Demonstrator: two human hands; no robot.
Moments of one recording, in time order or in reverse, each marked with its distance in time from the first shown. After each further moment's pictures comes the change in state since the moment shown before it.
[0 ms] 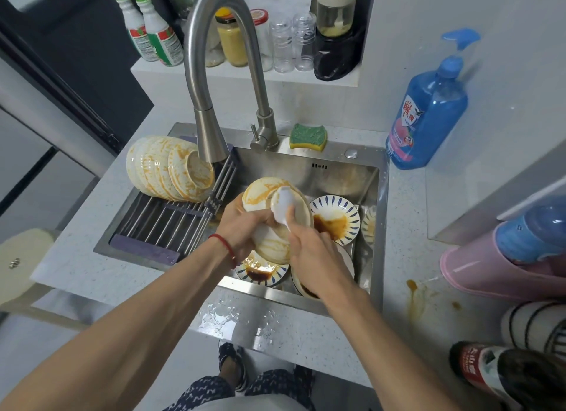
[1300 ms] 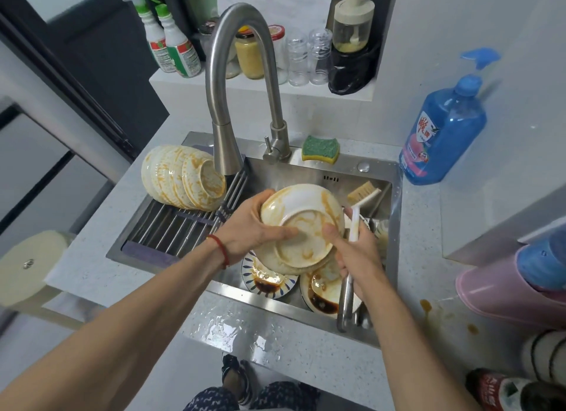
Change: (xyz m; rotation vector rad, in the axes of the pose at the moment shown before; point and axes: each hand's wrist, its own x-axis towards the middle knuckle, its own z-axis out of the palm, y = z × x) left_hand -0.003 0.036 -0.019 0.396 -0.330 0.182; right_hand 0.035 0.047 -0.014 1.022 0.154 0.245
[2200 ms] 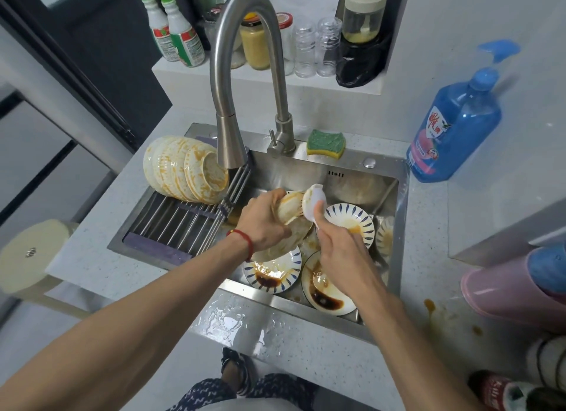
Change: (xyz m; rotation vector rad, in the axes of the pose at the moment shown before) left_hand 0.016 -0.003 0.016 0.656 0.227 0.028; right_hand -0.023 -0.024 0.026 -0.935 -0.149 -0.249
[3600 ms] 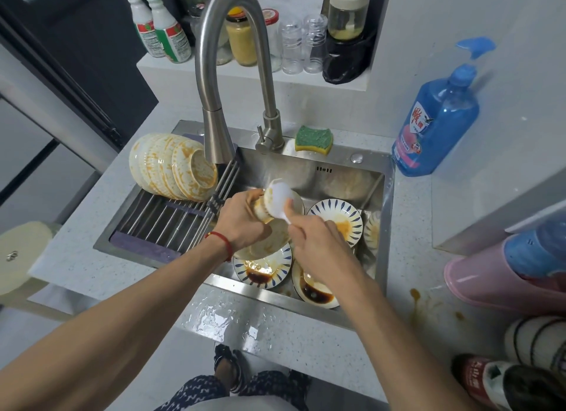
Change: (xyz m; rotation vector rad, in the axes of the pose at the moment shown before) left_hand -0.012 -0.012 -0.005 -0.171 0.038 -0.073; right_hand -0.009 -0.019 0.003 -0.067 -0.016 -0.040
